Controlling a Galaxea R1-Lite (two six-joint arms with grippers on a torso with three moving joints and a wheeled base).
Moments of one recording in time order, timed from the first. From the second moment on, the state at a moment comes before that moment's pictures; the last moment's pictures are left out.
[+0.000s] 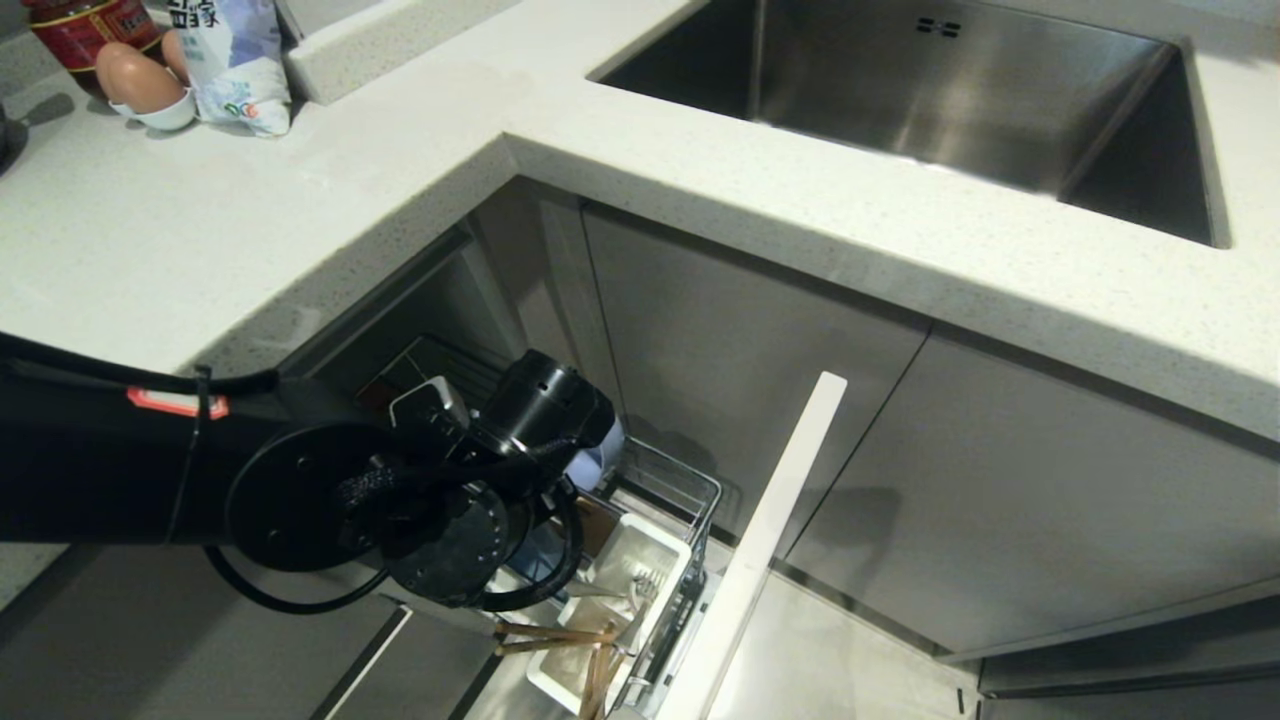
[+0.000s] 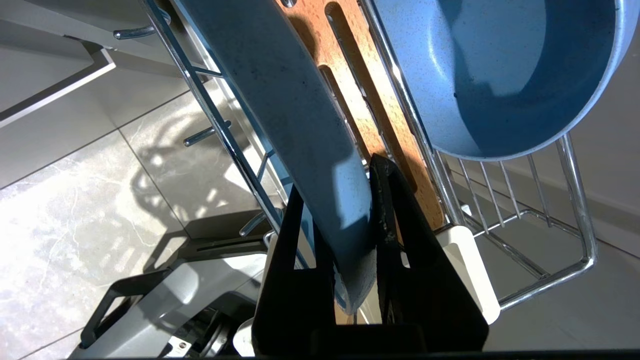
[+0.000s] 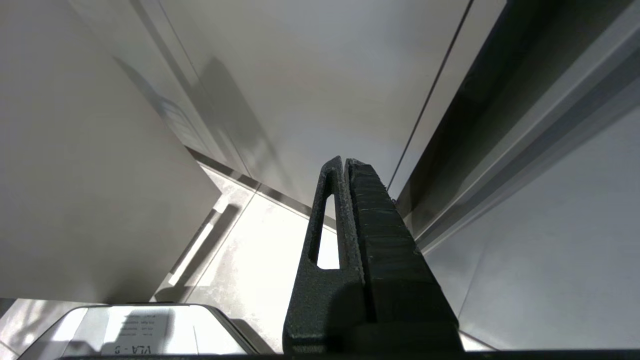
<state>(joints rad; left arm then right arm) -0.75 1.76 -1.11 0.31 0.73 -1.13 0.00 0.00 0.00 0.00 -0.02 0.02</state>
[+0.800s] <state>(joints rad) -0.89 1.54 -1.24 0.32 0.73 -0.99 0.00 0.00 0.00 0.00 -0.02 0.02</state>
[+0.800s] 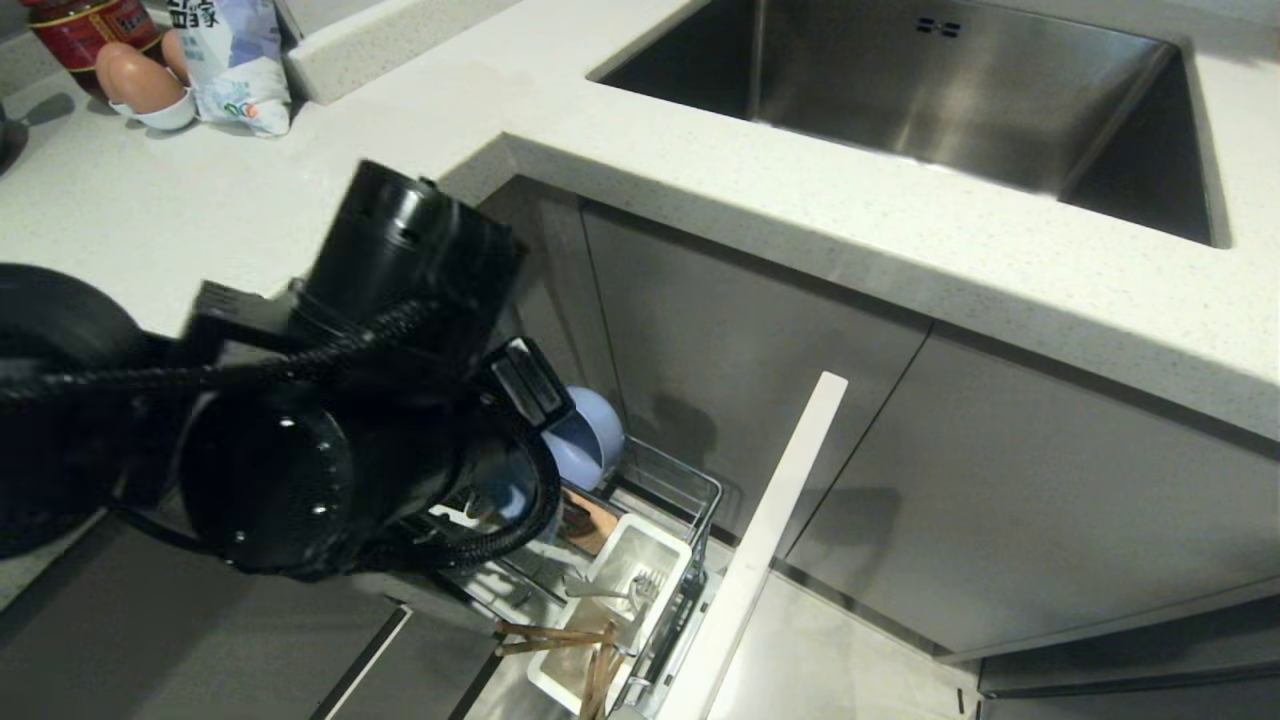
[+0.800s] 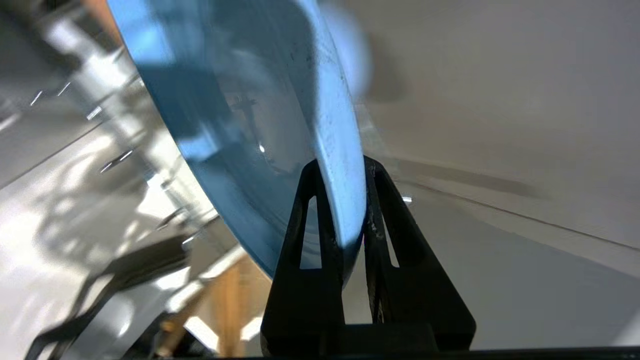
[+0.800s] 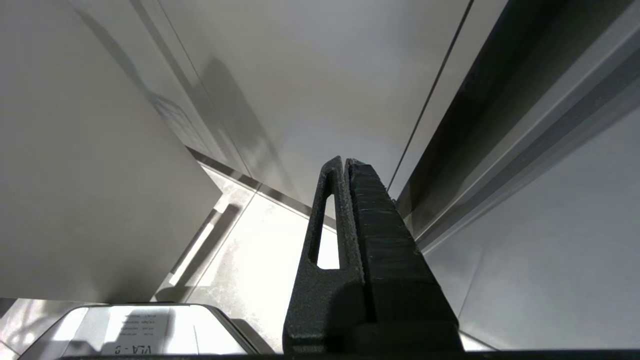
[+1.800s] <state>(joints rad) -1.05 1.40 -1.87 0.42 0.73 -0.68 0.00 0.00 0.00 0.00 -0.02 0.02</state>
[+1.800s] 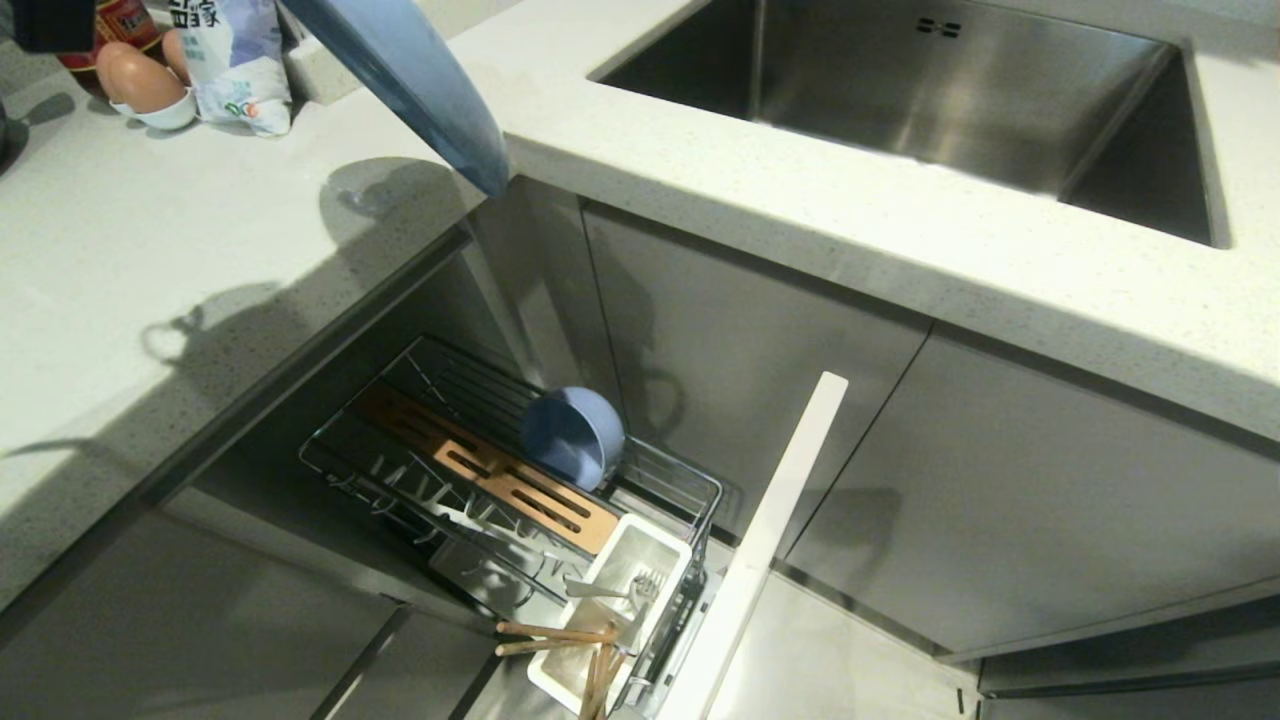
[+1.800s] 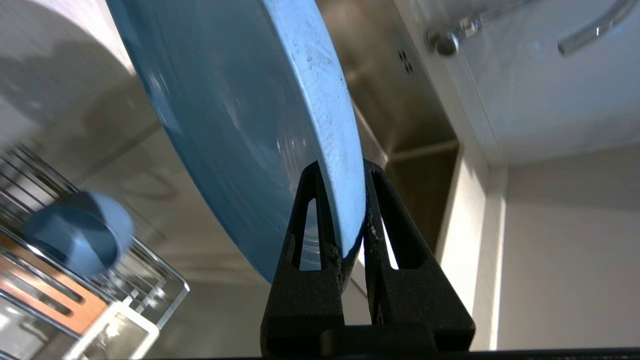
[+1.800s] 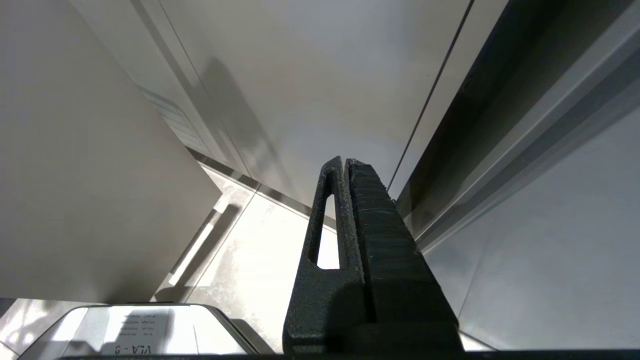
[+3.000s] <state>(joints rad) -0.42 1.19 -1.89 0.86 0.72 -0.66 0.00 0.00 0.00 0.00 -0.02 0.02</state>
